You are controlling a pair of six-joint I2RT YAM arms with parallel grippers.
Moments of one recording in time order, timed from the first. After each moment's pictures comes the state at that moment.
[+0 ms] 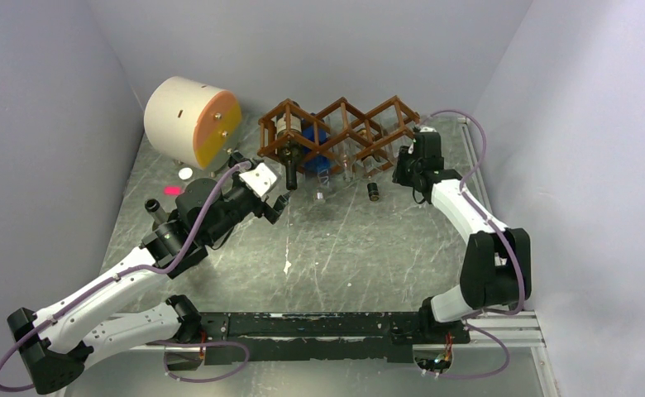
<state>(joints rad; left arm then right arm) -0.85 0.88 0.88 -0.05 -0.14 0.27 0.13 1.48 1.01 -0.25 0.06 0.24</state>
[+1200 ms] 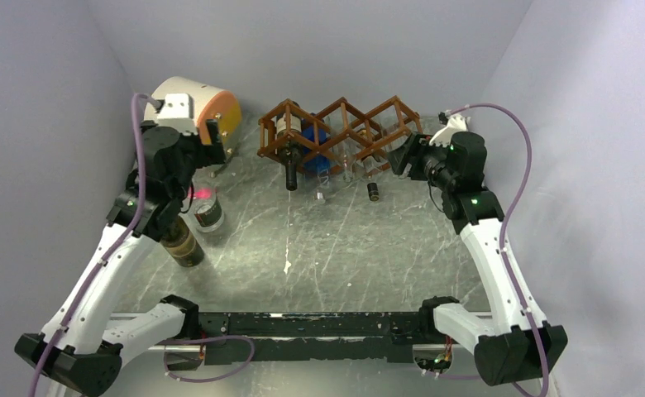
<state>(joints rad) -0.41 1.00 1.17 -0.34 -0.40 -0.08 0.13 1.06 1.07 -0.35 -0.23 0.33</state>
